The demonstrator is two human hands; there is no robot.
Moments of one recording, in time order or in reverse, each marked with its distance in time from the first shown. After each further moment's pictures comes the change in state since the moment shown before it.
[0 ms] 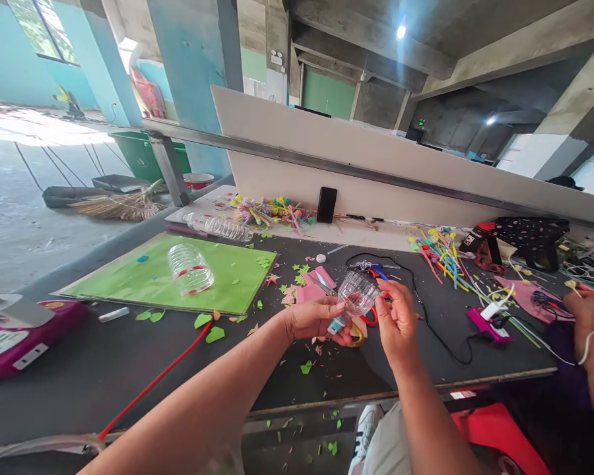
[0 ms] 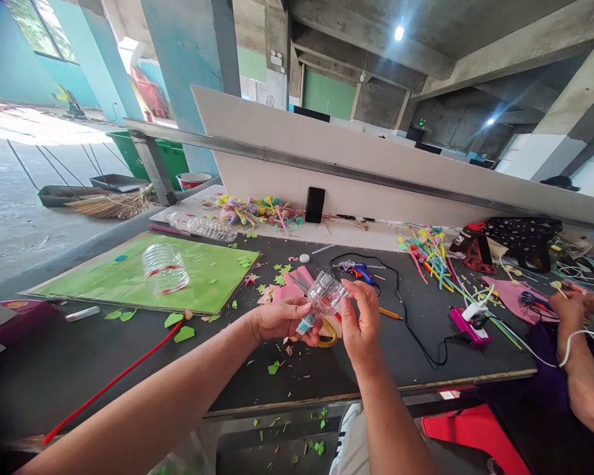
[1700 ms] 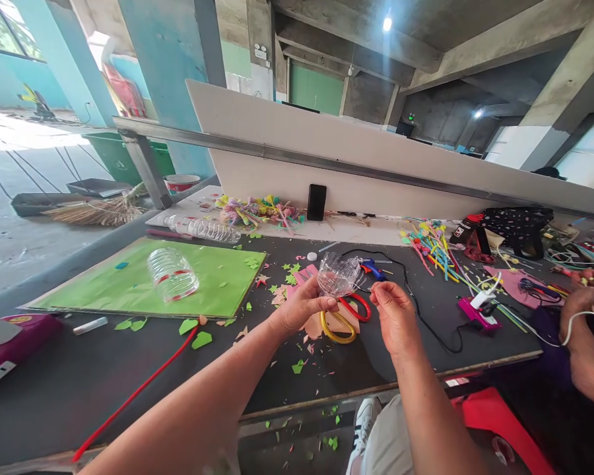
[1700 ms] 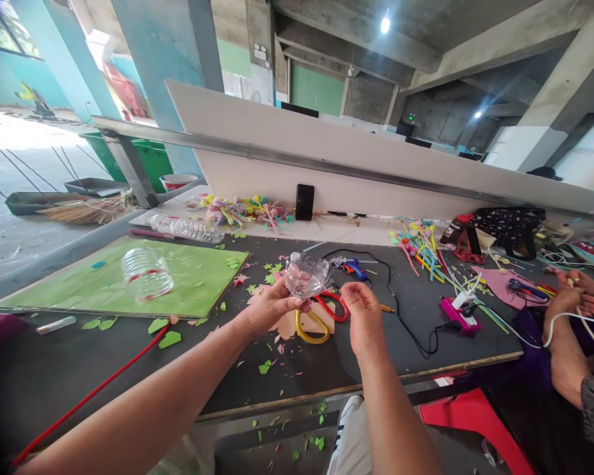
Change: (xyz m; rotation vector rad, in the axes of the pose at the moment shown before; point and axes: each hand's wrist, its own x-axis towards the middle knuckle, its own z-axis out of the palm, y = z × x) left_hand 0.008 -0.006 -0.004 0.329 0.380 0.476; right_hand 0.006 0.008 -0.008 0.709 0.120 0.660
